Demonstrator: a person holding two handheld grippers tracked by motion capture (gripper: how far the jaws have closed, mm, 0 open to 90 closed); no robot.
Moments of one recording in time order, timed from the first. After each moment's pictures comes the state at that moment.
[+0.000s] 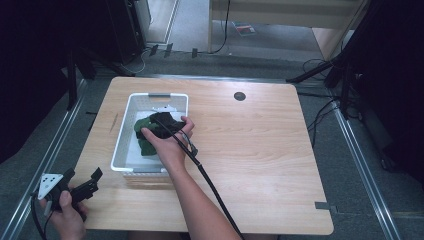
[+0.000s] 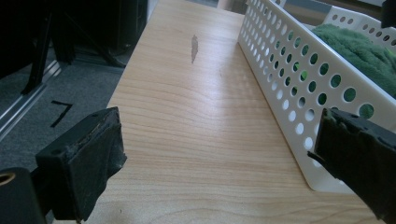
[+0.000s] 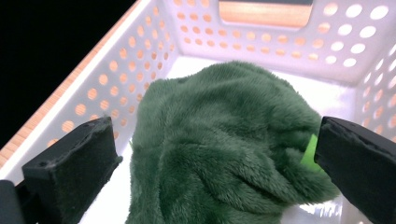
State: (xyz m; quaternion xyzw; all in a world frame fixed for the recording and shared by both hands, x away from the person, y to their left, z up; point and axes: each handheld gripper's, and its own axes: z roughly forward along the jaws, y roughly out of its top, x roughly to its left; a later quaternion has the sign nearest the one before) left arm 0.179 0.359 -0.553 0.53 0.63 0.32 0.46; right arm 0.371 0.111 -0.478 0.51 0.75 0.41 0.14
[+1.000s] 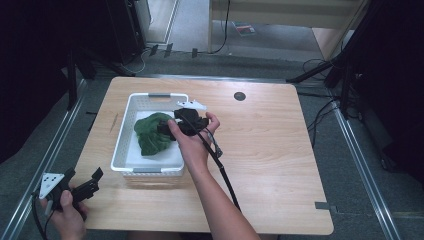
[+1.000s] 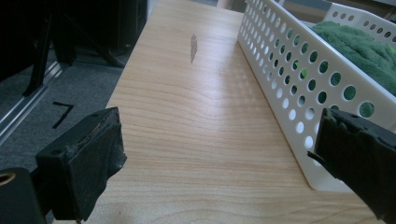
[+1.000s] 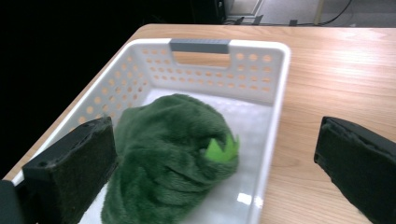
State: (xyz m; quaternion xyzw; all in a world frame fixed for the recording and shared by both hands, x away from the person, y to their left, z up) left arm 0.180 0.357 -0.553 0.53 0.63 0.33 0.46; right arm 0.360 0.040 -0.440 0.52 0.71 0.45 0.16
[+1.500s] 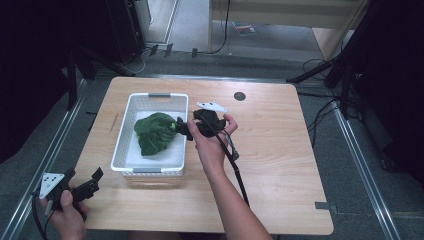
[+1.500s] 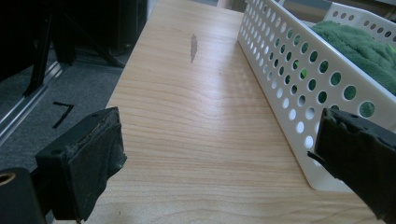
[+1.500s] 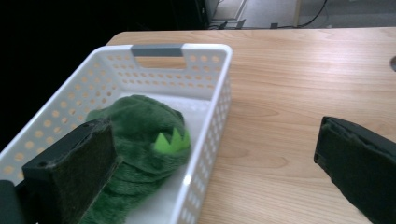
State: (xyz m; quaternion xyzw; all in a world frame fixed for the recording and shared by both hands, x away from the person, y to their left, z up) left arm 0.180 0.357 -0.553 0.53 0.63 0.33 0.46; right arm 0.360 -0.006 -0.440 0.53 0.69 0.45 0.18
